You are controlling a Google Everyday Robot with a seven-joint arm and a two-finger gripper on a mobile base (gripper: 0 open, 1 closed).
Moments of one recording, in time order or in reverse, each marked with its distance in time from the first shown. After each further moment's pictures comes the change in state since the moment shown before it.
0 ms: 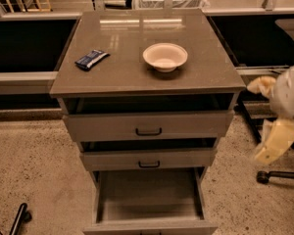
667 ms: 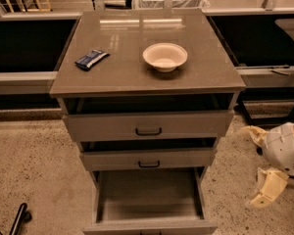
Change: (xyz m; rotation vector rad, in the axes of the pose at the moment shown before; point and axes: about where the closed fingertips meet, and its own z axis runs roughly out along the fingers) arm 0.053 0.063 0.082 -0.134 -0.161 0.024
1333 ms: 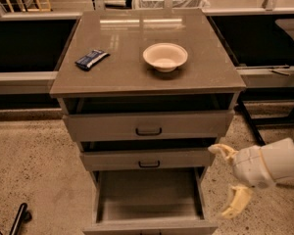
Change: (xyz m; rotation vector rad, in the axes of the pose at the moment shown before) arm 0.000 0.011 0.088 -0.088 -0.194 -0.064
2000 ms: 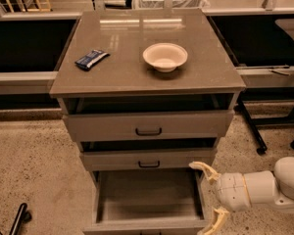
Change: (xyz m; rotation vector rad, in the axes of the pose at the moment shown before) arm 0.013 0.023 0.078 0.011 -0.305 -0.168
